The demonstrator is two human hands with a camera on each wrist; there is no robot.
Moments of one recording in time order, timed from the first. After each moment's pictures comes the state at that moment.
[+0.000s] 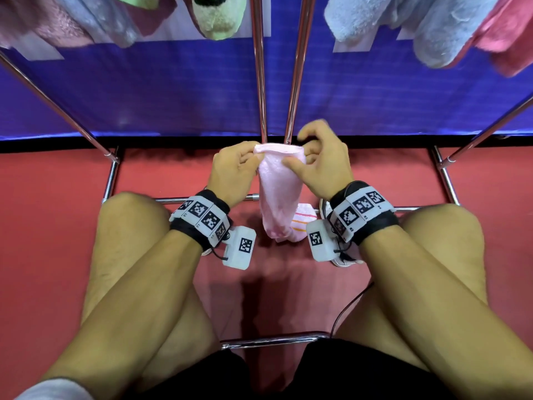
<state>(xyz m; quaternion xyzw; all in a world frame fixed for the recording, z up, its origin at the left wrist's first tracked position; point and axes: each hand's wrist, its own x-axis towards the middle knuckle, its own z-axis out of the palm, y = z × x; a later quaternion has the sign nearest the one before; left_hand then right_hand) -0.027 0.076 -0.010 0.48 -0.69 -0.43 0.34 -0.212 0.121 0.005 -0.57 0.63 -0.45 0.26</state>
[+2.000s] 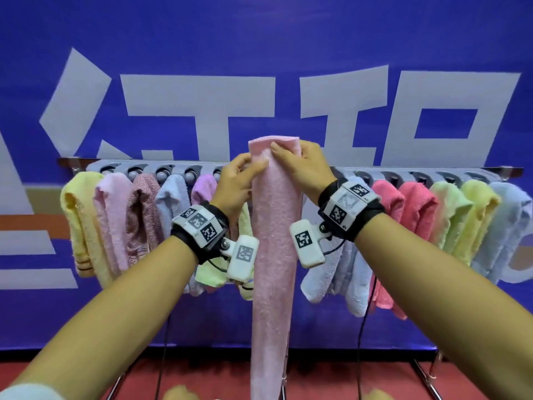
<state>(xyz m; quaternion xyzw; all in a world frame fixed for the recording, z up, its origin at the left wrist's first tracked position) -0.026 0.047 0.460 0.22 -0.62 -0.48 0.58 -0.164 0.095 0.500 -0.64 0.40 -0.62 0.20</state>
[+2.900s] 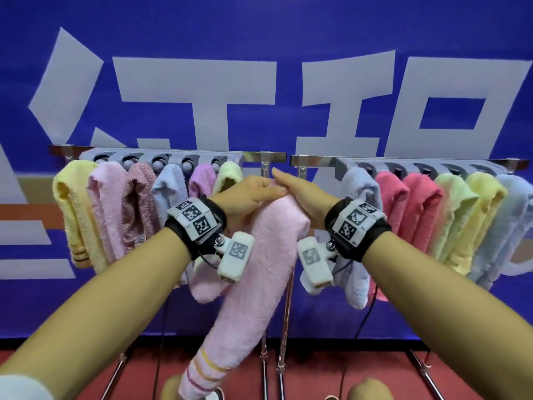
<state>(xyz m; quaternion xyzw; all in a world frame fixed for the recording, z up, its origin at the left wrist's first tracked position) -0.026 0.054 0.443 0.23 -0.71 -0.59 0.31 -0.177 0.082 0.446 -0.57 0.46 -0.46 0.50</state>
